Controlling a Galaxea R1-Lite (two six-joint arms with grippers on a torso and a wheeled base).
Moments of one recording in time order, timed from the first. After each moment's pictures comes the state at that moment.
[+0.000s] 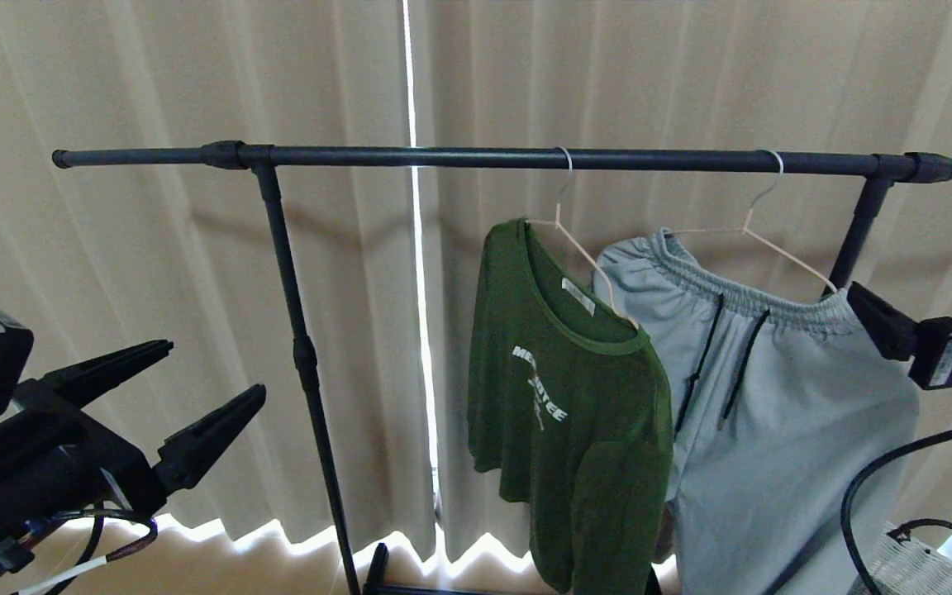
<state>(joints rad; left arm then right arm) -0.26 1.18 -0.24 -0.90 -0.14 0.16 0.16 1.24 -0.43 -0.84 -0.27 -0.18</state>
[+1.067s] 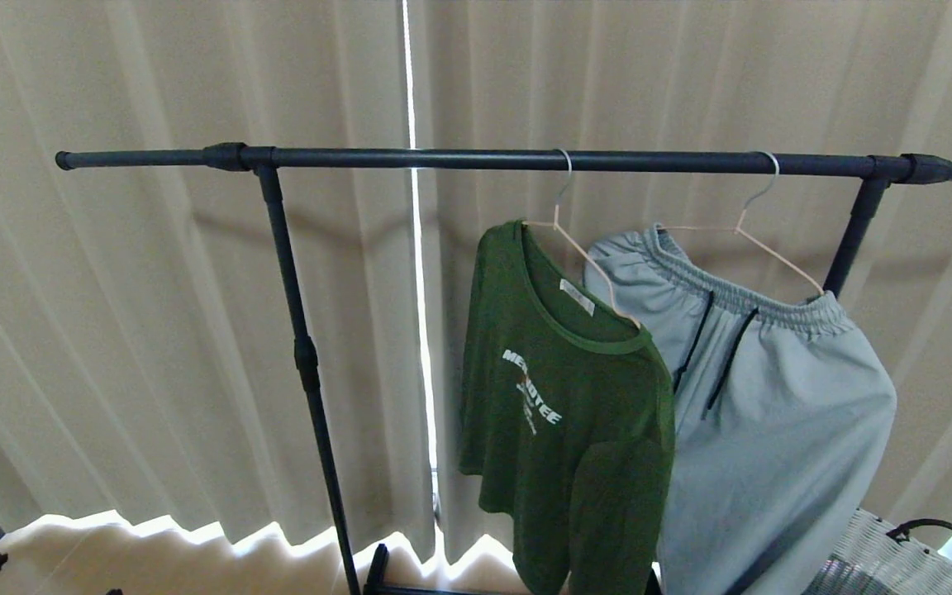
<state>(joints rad) -0.01 0.56 -0.13 -0.11 -0.09 0.16 0.16 0.40 -0.14 0.05 -0.14 -0.14</state>
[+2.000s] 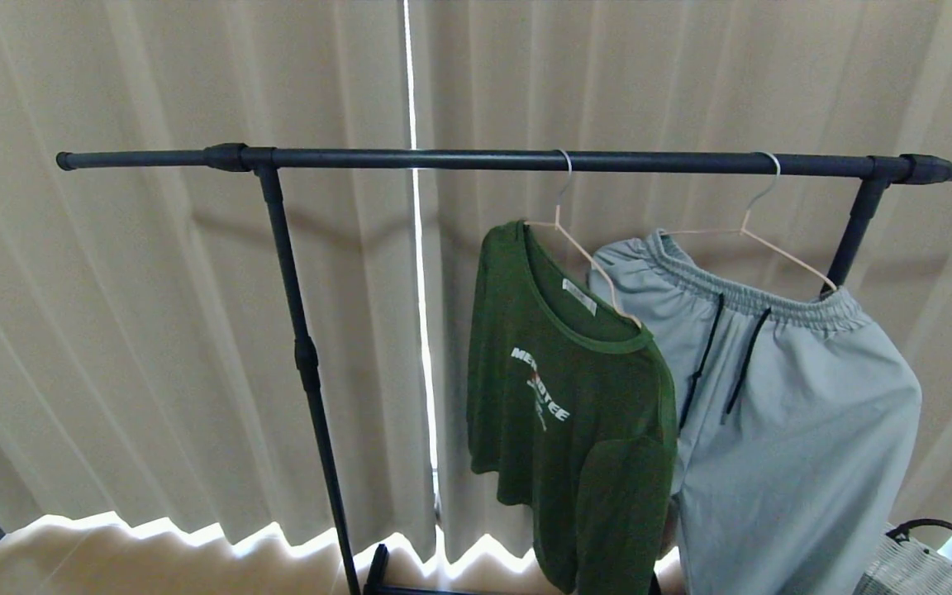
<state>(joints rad) 0.12 0.10 -0.05 0.12 -0.18 0.13 -0.02 0.04 -0.12 0.21 -0.13 -0.14</state>
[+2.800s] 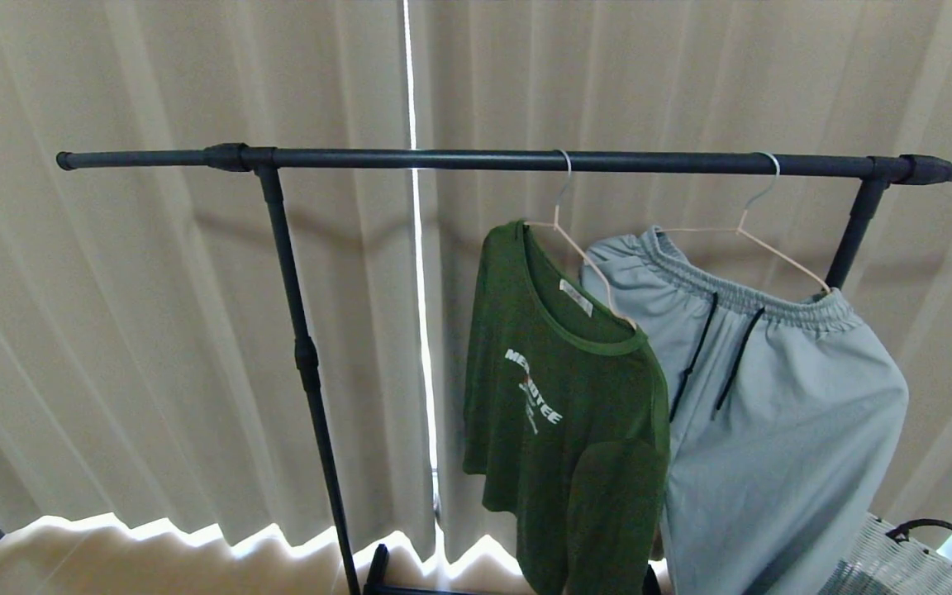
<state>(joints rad) -0.02 0.09 -0.05 0.12 -0.21 0.09 -0.01 0.01 -0.02 0.05 0.02 -0.01</state>
